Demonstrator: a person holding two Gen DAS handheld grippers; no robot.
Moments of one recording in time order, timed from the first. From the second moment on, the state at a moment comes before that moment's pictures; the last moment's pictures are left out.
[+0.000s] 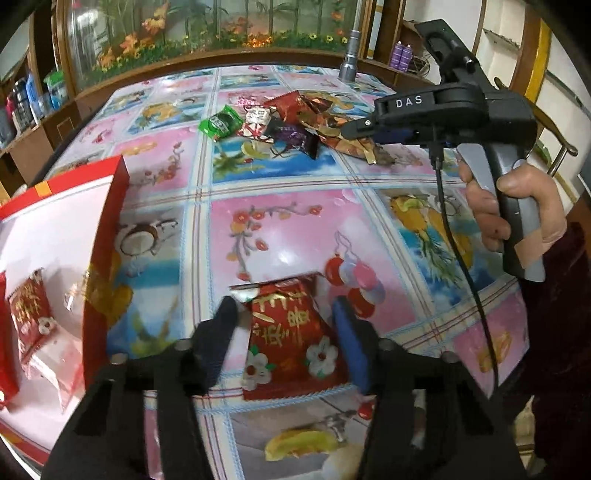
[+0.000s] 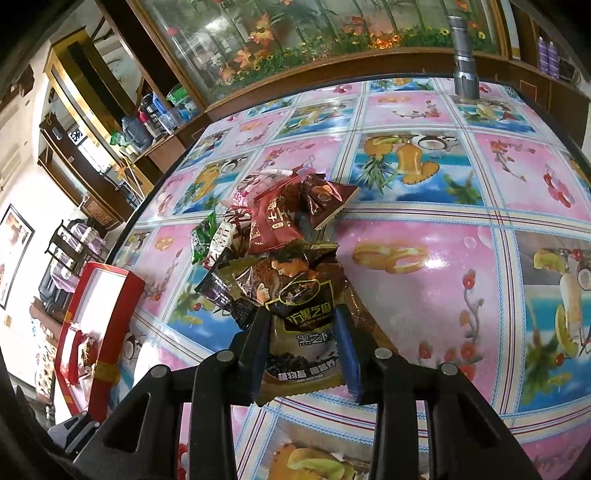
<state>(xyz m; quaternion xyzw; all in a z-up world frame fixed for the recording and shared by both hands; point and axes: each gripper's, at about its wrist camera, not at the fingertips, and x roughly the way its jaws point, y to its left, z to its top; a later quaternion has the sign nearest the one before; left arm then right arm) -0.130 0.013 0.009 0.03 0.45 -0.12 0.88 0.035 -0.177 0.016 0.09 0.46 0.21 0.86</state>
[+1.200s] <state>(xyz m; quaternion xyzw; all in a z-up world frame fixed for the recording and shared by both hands) -0.132 0.040 0.049 -0.01 0.40 -0.11 0.91 0.030 -0.187 0.030 0.19 0.43 0.30 0.83</state>
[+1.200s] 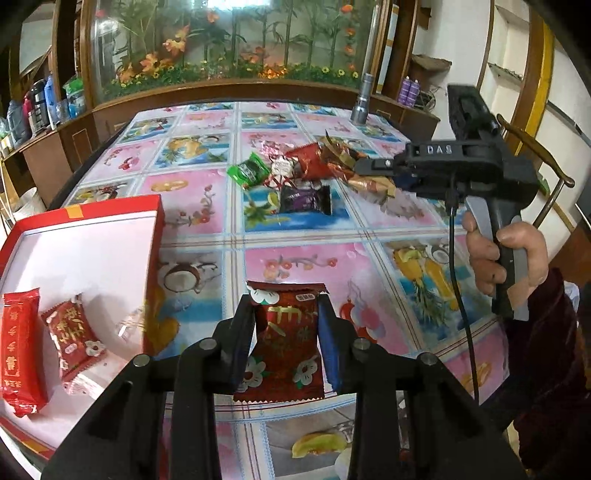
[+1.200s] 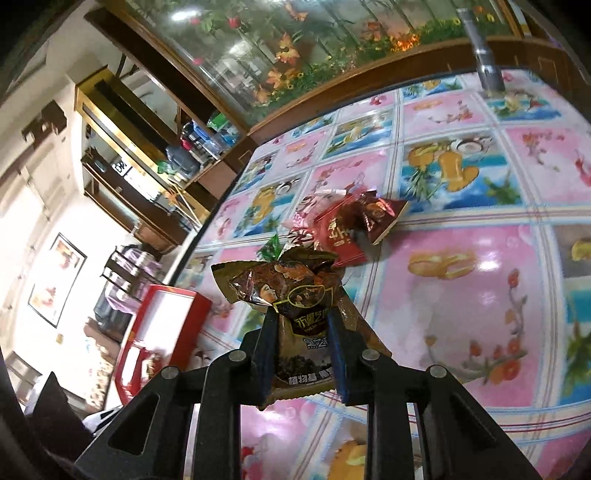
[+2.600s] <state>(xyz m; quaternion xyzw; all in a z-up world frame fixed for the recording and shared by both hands) -0.162 0.237 0.044 -0.04 0.36 0.13 0.92 -0.053 0.109 0.016 0.18 0.46 0.50 0.71</state>
